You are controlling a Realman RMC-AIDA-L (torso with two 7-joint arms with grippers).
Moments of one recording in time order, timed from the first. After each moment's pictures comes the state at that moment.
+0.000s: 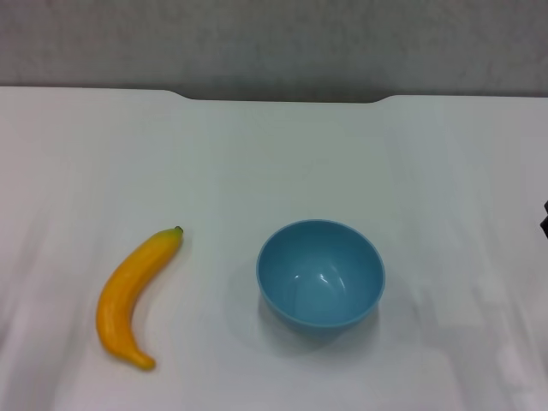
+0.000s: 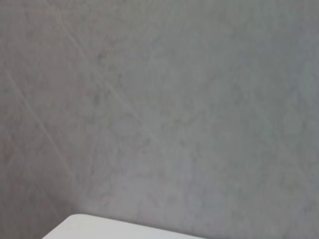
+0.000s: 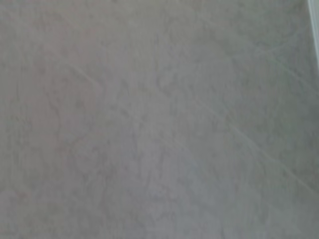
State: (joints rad) left arm -0.18 -2.04 -1.44 -0.26 -0.29 -1.15 2.71; right arm 0.16 2.01 -2.33 -0.48 0.93 -1.14 0.02
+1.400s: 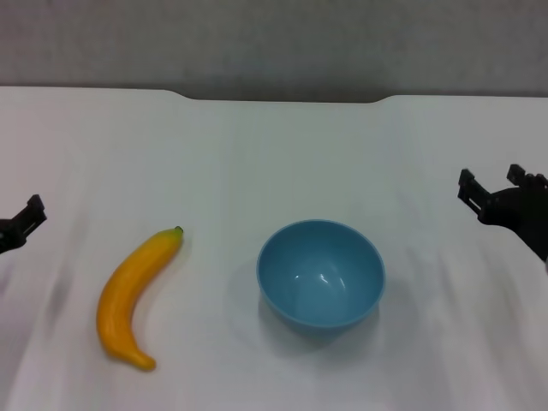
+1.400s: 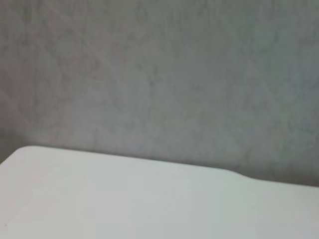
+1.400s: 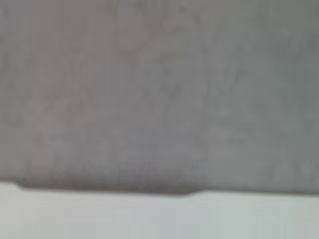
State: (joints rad) left arm -0.01 -2.01 -1.46 -1.08 0.21 -0.22 2.42; right arm 0.08 2.00 -1.91 -1.15 0.71 -0.14 -0.27
